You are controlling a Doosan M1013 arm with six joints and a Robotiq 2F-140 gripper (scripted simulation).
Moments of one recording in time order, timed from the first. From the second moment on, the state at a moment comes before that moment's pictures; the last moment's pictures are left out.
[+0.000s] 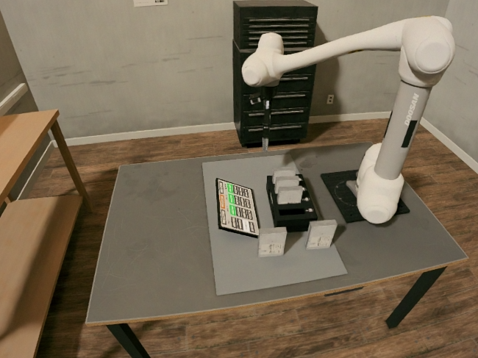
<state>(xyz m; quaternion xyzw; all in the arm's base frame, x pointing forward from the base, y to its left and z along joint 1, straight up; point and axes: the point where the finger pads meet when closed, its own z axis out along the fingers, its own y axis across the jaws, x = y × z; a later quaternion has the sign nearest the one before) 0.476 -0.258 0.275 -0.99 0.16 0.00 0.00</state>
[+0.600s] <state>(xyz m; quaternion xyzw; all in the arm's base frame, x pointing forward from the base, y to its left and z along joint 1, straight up) 0.492 -0.187 0.276 -1.00 0.00 0.00 0.00</state>
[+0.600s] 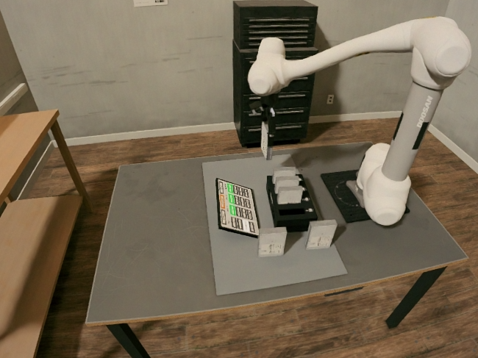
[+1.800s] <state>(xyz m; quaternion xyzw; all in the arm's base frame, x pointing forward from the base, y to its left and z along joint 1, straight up) 0.488 -0.009 0.276 -0.91 -0.42 0.00 0.00</state>
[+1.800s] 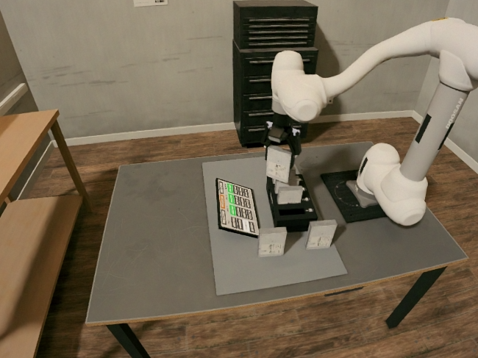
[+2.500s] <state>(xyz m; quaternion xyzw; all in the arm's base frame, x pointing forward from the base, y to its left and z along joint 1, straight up) 0.466 0.066 0.276 -0.81 -0.59 0.00 0.00</state>
